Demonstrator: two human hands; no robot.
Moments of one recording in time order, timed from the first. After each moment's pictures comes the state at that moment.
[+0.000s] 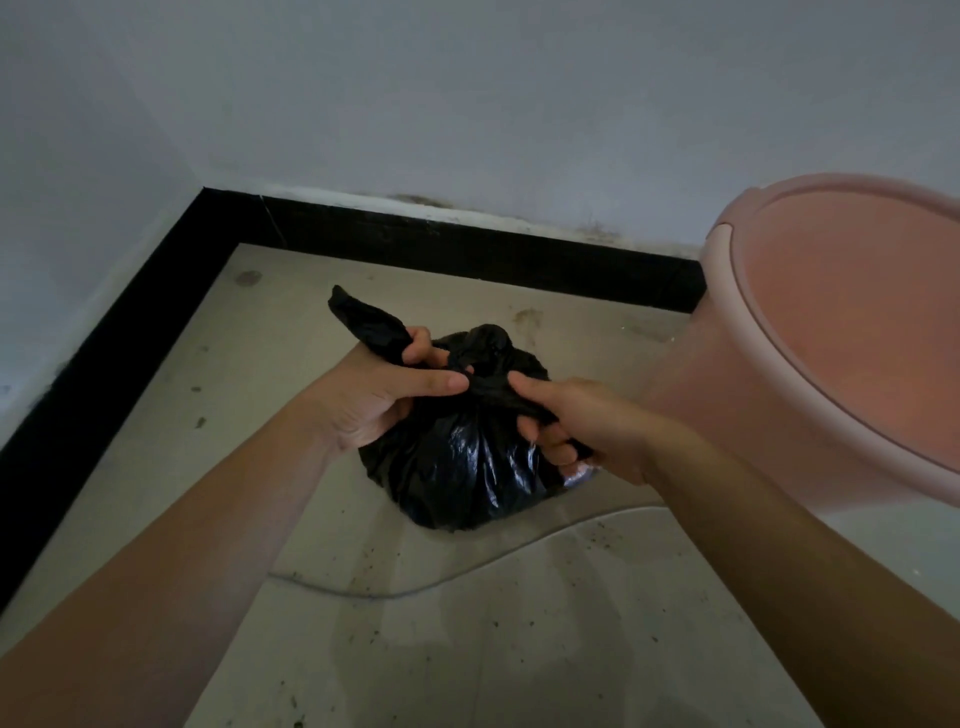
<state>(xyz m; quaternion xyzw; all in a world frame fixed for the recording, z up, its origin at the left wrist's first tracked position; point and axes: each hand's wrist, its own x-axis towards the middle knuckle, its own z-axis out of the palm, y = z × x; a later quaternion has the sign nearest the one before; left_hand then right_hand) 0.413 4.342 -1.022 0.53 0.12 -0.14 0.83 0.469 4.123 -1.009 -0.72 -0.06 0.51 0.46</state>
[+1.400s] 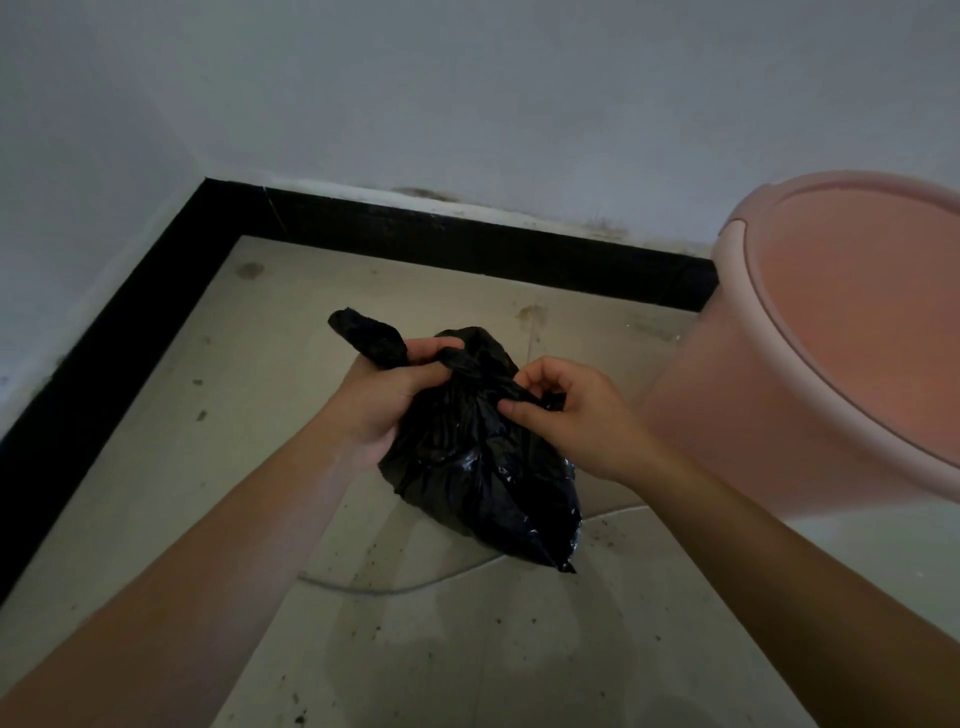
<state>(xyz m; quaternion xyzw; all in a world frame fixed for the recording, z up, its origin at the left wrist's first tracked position) 0.403 4.321 -1.021 0.55 0.29 -0.05 0.78 0.465 4.124 -1.051 -0.82 -0.21 0.21 0.49</state>
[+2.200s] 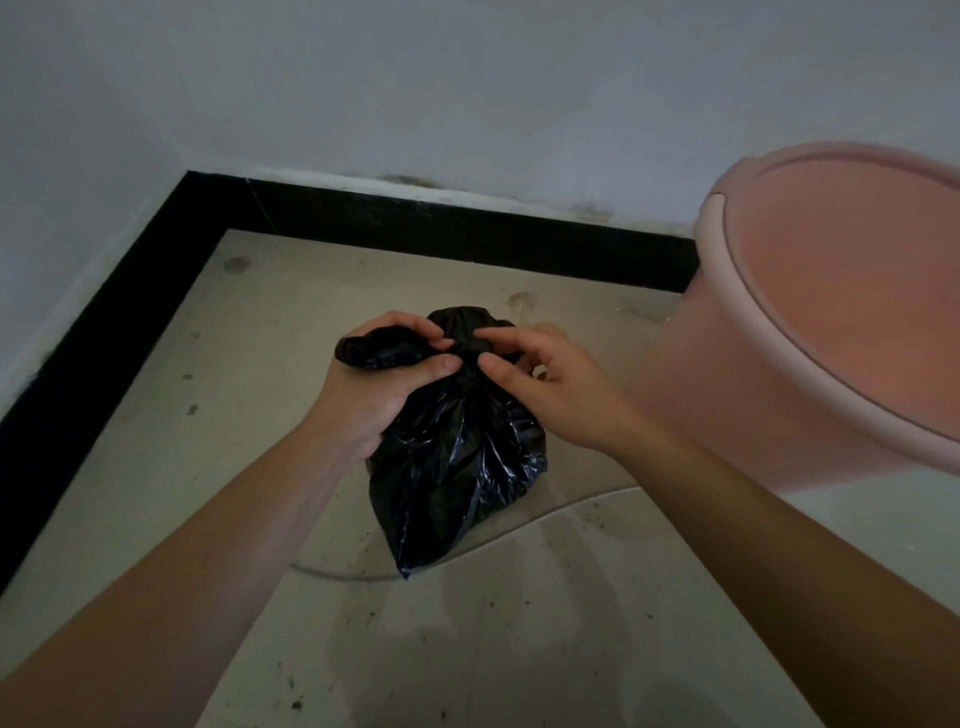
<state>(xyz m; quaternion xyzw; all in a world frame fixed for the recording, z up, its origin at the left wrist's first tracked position) 0.397 4.315 -1.032 0.65 0.21 0.05 0.73 0.467 4.128 -1.041 -0.82 -0.24 0.18 0.49</state>
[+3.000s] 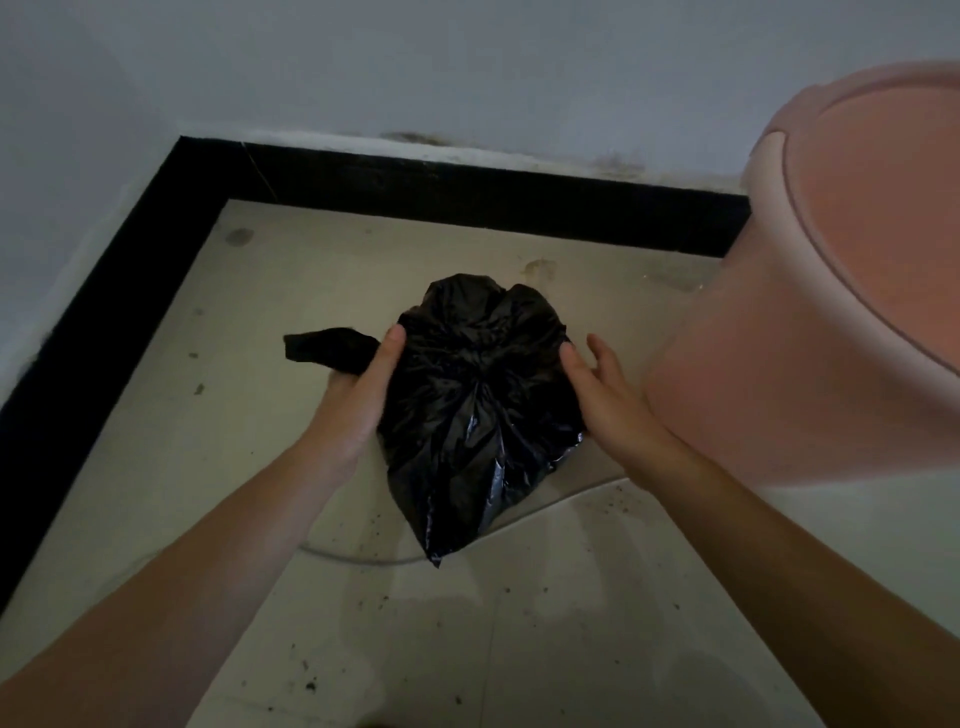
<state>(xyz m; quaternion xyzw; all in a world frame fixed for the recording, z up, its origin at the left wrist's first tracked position) 0.378 4.330 -1.077 0.69 0.36 -0.04 0.63 0.459 4.104 -1.104 -0.80 0.03 0.31 0.52</state>
